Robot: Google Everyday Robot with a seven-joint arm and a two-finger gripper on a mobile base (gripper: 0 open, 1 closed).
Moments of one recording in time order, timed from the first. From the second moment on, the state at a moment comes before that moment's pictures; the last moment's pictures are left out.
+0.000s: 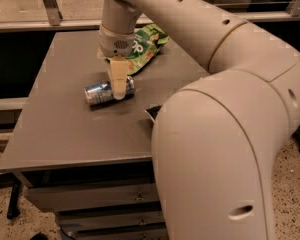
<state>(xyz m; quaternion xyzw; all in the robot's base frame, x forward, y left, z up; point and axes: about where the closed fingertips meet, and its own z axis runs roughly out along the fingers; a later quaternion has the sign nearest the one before) 0.629 0.112 0.849 -0.82 0.55 0.11 0.10</state>
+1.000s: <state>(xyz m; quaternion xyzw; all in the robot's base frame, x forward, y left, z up) 0.606 0.047 0.888 -0.70 0.62 0.22 0.29</state>
